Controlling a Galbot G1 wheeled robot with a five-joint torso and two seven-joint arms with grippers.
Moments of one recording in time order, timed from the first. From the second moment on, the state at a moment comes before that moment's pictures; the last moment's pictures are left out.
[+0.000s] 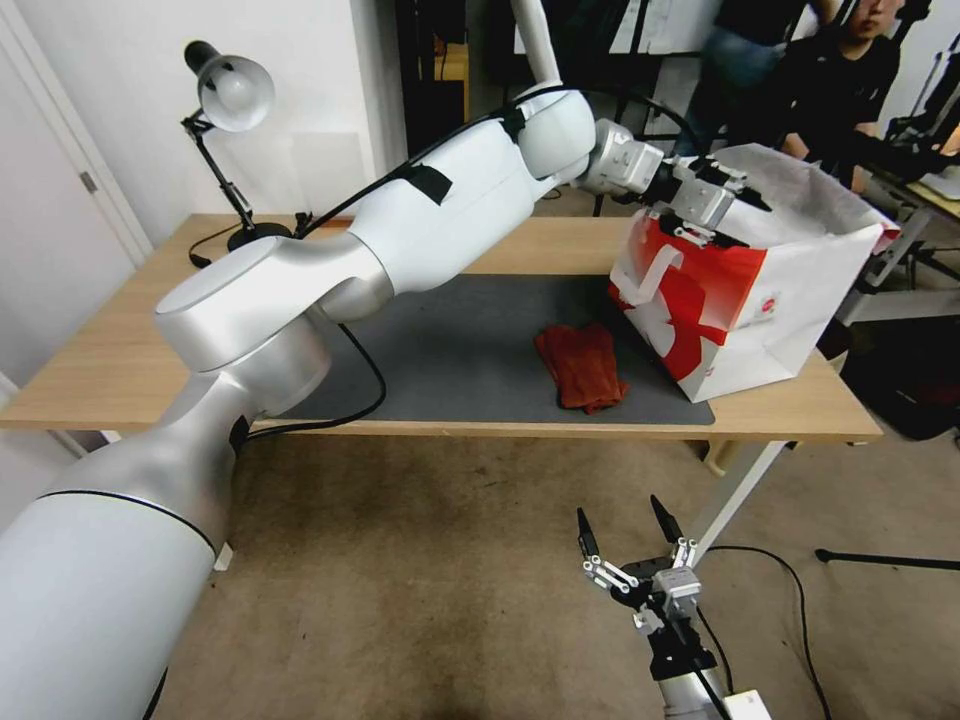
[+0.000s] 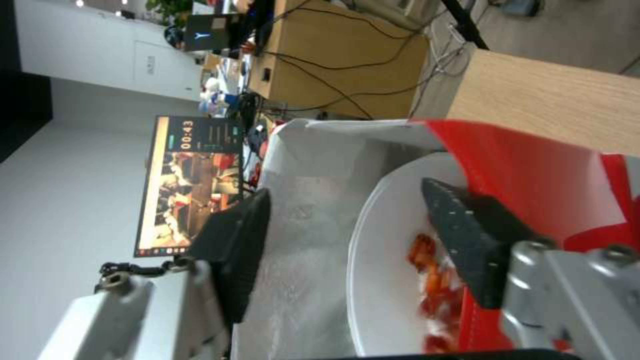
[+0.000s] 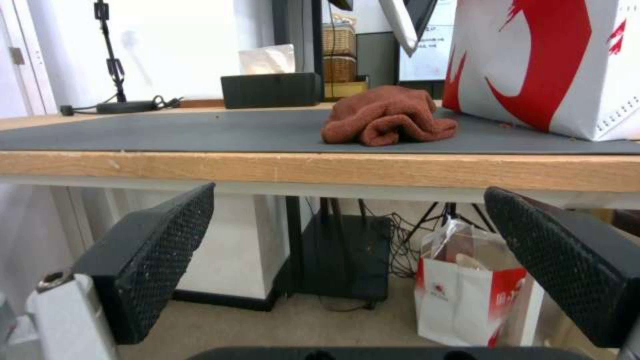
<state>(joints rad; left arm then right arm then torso) -0.41 -1.58 0.67 -0.86 -0.15 -0.48 0.82 -1.78 1.29 0.38 1.93 0.15 0.53 0.02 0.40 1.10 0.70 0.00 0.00</state>
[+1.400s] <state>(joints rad) 0.03 -1.13 0.59 -1.63 -1.03 0.05 -0.39 -1.79 1.29 0.39 1.96 0.15 0.53 0.03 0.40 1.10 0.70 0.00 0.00</state>
